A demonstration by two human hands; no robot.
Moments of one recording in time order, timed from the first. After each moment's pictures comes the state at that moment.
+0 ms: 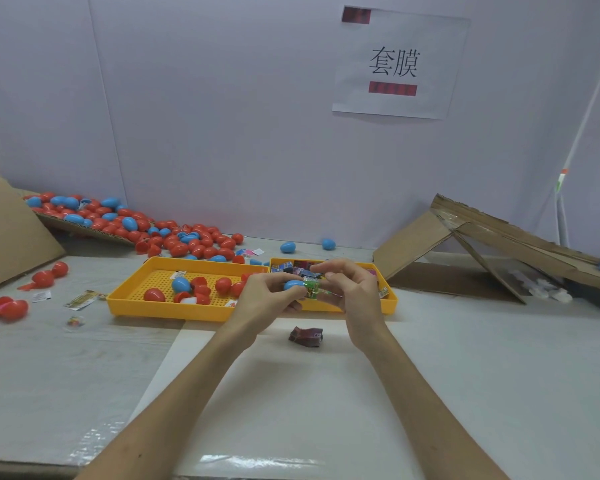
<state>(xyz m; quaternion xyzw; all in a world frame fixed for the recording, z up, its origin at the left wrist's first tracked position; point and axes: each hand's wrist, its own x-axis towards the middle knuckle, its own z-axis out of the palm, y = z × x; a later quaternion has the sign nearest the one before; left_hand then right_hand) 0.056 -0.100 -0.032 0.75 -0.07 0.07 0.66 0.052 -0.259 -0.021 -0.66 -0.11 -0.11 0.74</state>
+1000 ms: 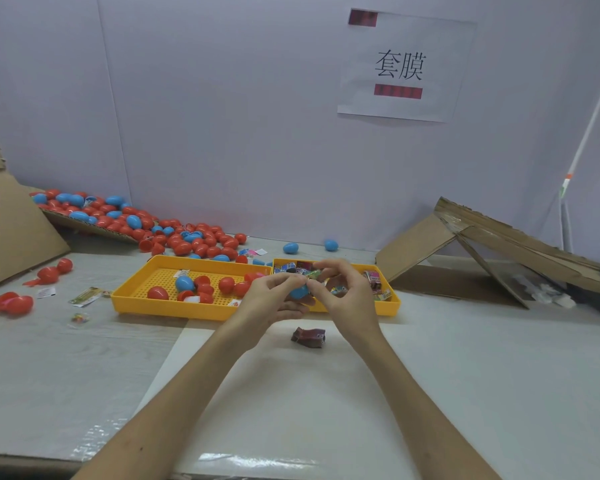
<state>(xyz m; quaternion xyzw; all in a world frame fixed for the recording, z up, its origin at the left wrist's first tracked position) 0.057 -0.098 -0.032 0.65 -0.04 -0.03 0.76 0.055 -0.255 -0.034 -0.77 -0.18 -0.25 0.56</state>
